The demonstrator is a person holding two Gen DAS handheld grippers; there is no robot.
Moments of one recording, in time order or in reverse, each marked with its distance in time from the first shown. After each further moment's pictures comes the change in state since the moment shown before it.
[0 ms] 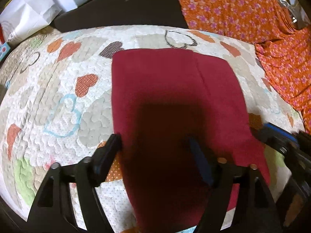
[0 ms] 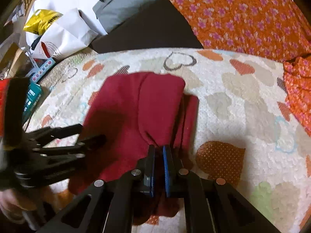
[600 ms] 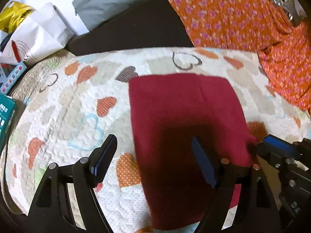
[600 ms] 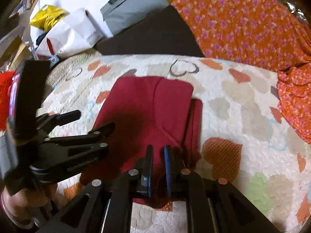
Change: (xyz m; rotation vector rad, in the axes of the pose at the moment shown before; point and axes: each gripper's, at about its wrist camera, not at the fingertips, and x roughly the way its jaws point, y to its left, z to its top) left arm -0.041 -0.003 0.000 0.054 -0.167 0.122; right arm -0.017 0.030 -0.012 -0.025 -0.028 -0.090
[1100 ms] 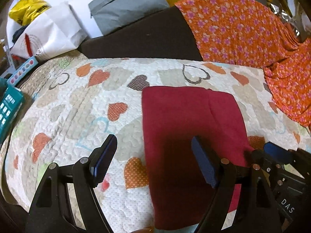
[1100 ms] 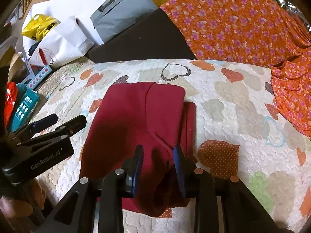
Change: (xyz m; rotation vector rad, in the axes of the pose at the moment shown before) left arm -0.013 0.008 -0.001 -0.064 -0.059 0.023; right arm 0.006 -0.008 0.004 0.056 -0.022 -0.026
